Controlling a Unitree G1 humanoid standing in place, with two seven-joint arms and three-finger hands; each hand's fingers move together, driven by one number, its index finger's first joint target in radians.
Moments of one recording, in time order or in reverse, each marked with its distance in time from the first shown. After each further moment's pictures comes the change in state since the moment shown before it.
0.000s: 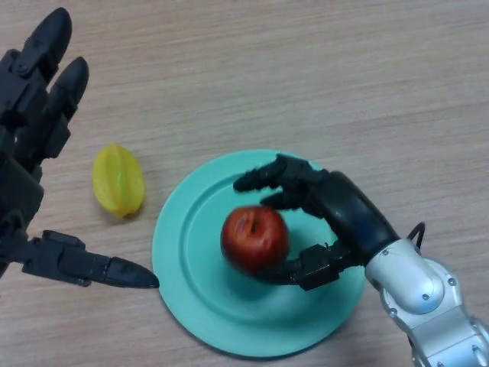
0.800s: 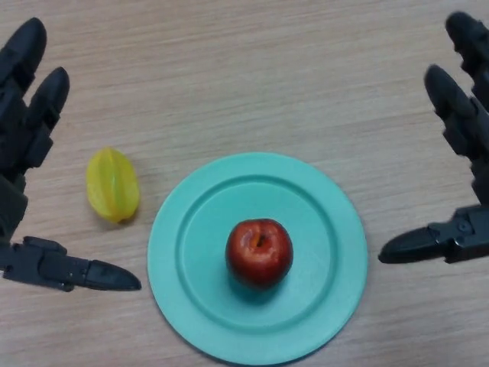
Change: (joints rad) left arm 0.032 -0.005 0.030 0.021 0.021 -0.001 -0.008; right arm 0.158 -0.073 -0.515 -0.495 0.548 0.172 -0.040
